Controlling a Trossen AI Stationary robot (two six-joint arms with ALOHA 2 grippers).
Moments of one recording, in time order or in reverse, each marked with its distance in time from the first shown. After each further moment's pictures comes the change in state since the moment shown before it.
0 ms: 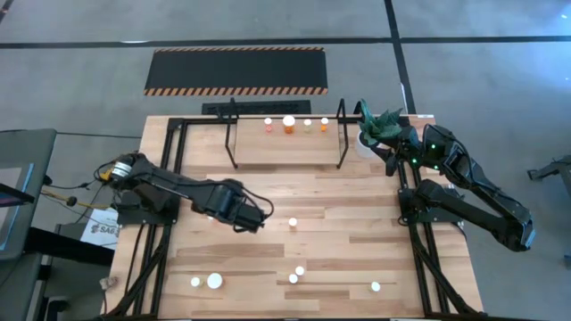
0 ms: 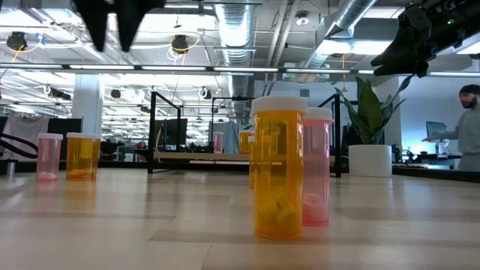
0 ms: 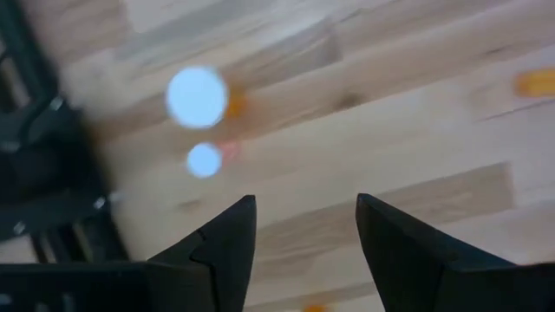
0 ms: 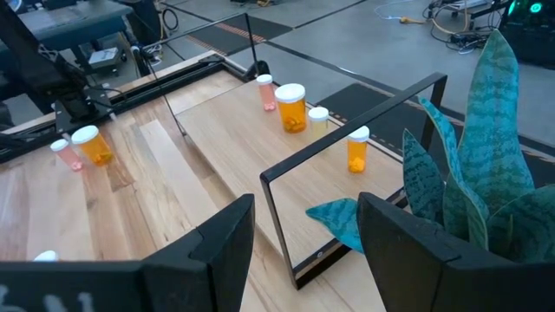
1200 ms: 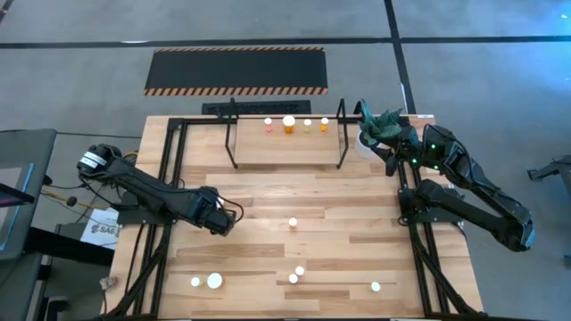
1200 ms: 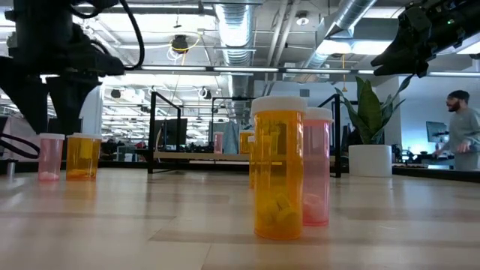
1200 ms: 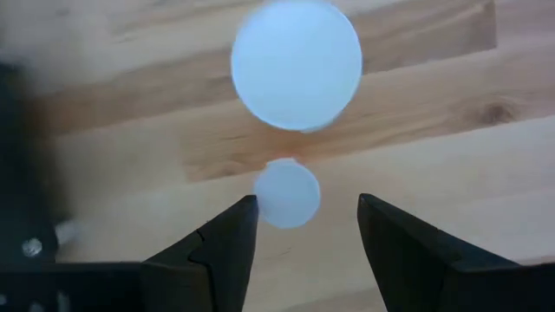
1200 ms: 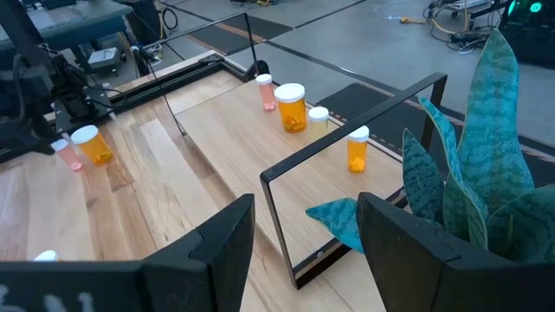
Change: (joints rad) left arm -0.059 -0.330 -0.764 0.526 -0.037 -0.179; right arm 0.000 0.000 0.000 0.000 0.000 0.000
